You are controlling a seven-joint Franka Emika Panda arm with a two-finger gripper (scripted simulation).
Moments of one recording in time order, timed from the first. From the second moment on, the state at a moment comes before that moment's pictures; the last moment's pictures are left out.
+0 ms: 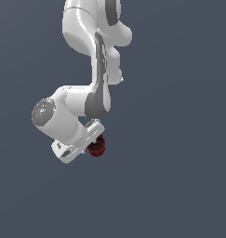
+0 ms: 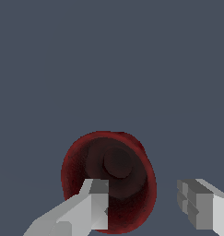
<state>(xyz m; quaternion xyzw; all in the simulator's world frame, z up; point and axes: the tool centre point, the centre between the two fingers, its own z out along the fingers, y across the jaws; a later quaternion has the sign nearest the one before) 0.064 -0.103 0.114 -0.93 -0.35 0.03 0.13</state>
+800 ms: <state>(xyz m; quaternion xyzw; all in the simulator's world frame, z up) 0.067 -0.117 0.105 -0.91 -0.38 0.02 0.16</state>
